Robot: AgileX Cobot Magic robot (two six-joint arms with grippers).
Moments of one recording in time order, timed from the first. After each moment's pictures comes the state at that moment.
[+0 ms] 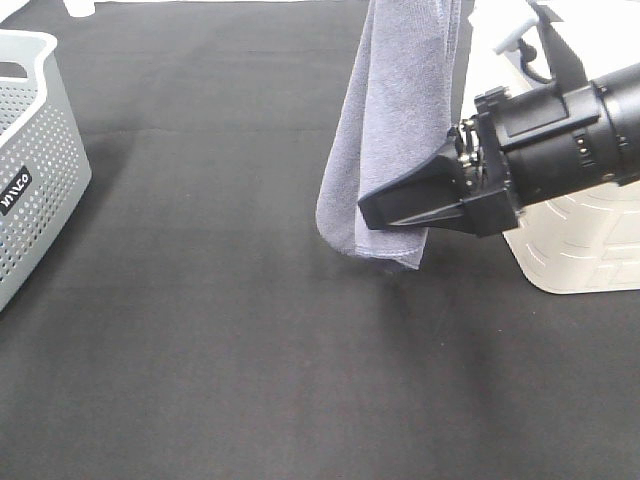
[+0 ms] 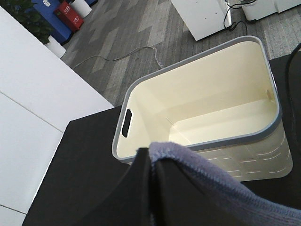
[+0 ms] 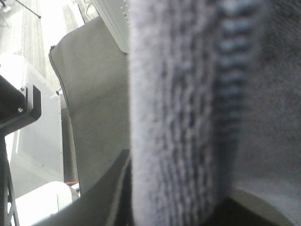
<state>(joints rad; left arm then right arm) -0.62 1.82 -2.06 -0.56 0.76 1.21 0.26 1.45 -0.79 1.22 0.87 -1.54</state>
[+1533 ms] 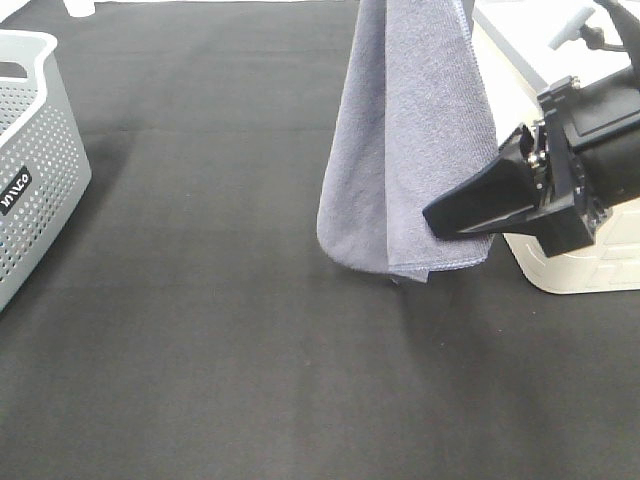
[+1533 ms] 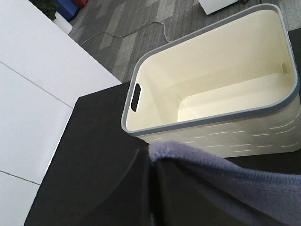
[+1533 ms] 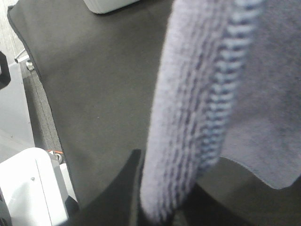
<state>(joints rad) -0.62 1.82 -2.06 -0.42 0.77 1.12 0.26 1.25 -0.79 0.89 0.83 -1.20</state>
